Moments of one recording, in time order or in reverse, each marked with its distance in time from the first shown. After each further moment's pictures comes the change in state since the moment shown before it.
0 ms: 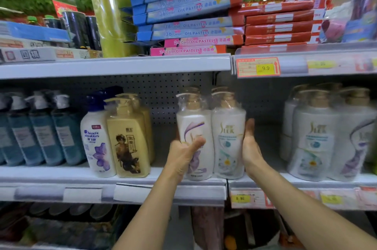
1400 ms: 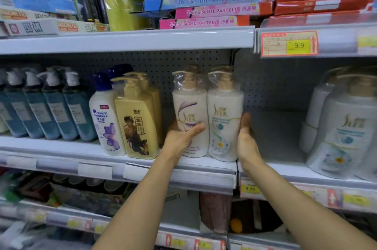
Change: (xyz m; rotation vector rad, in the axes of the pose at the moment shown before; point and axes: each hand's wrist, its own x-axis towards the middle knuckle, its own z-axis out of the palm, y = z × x) left_hand 0.018 -0.016 -0.035 0.027 0.081 0.004; right_hand 0.021 0.034 0.033 -0.073 -0.031 -0.046
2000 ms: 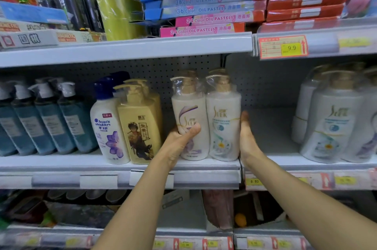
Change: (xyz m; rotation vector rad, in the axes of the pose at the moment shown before) left_hand -0.003 0.008 -0.021 -0.008 -0.206 -0.109; right_hand 0.011 0.014 0.004 0.183 -0.087 0.045
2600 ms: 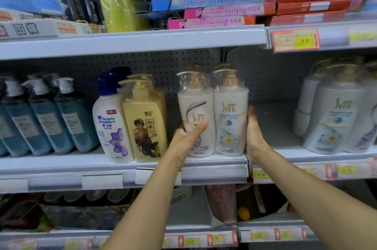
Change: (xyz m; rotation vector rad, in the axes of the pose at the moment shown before) left_hand -0.004 -0.002 -0.002 -0.012 -0.061 0.013; right_hand -0.004 -0.005 0.002 0.055 0.075 0.006
